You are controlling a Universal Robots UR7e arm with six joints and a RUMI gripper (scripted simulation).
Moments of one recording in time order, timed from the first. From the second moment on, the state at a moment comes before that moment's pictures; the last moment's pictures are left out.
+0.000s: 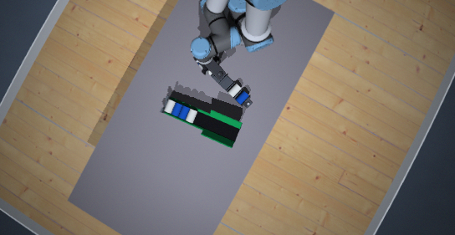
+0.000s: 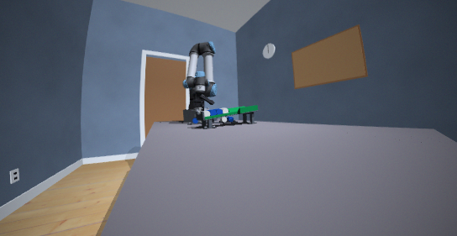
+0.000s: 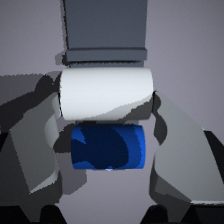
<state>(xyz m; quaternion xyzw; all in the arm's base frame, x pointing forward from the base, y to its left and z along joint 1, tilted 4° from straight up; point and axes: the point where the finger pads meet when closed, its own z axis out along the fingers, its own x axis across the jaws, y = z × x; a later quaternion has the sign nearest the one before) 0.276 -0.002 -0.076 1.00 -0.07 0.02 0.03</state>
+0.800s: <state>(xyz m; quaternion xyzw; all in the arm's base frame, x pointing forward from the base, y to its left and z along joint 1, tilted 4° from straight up) 0.275 -0.001 -0.056 1.00 -0.07 0.02 0.03</state>
